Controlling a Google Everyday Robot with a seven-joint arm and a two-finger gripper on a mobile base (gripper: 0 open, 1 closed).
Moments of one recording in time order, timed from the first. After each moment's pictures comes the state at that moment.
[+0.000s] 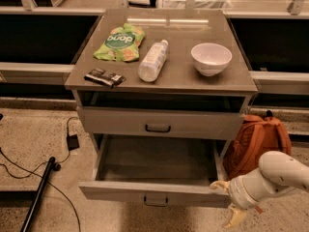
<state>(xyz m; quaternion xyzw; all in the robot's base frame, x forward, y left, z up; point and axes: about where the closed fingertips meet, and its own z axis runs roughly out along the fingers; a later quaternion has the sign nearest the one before) 0.392 -0.224 0.477 -0.73 0.63 0.19 0.19</state>
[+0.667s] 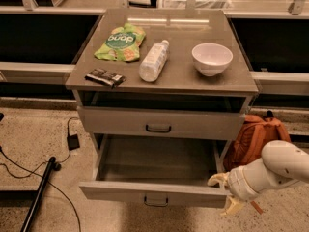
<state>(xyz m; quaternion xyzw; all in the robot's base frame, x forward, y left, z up) 0.397 -0.214 0.529 -0.73 0.63 0.17 0.21</state>
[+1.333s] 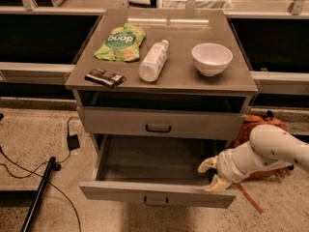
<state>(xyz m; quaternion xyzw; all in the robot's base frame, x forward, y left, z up) 0.450 -0.185 0.551 -0.72 0.64 0.17 0.23</state>
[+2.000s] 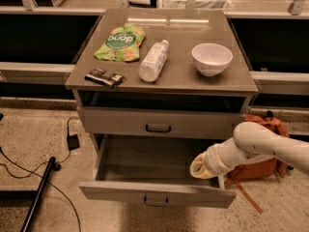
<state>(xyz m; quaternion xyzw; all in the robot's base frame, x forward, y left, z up) 0.492 -0.160 0.523 -0.71 0.65 0.16 0.24</state>
